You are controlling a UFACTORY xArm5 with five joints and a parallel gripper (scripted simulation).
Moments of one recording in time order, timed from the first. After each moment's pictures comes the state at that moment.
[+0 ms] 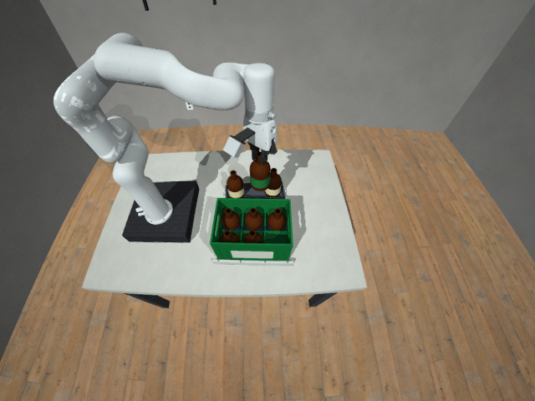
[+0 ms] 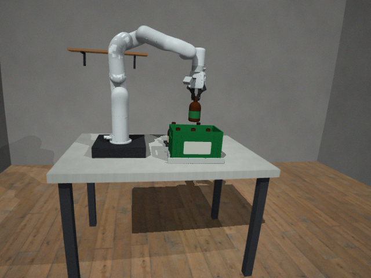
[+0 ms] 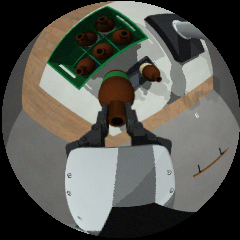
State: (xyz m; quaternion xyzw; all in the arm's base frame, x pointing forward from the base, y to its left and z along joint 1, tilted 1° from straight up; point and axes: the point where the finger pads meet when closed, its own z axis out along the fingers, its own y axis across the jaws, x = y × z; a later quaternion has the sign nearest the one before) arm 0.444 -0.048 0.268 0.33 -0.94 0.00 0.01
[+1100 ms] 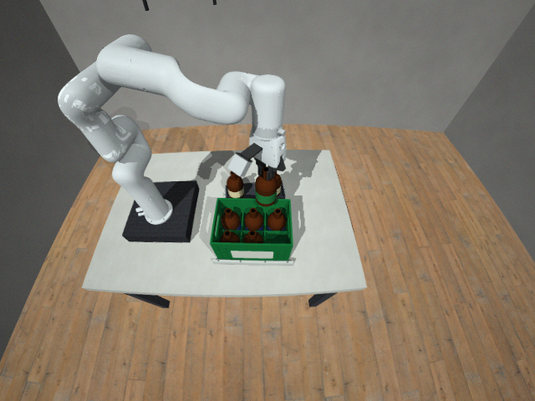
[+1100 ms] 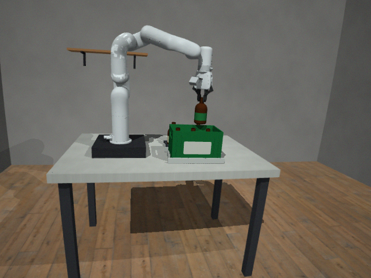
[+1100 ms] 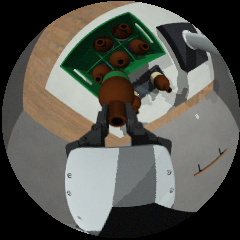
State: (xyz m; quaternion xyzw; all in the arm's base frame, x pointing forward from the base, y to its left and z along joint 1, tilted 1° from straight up) arm 0.450 -0.120 0.268 0.33 -0.94 0.00 0.01
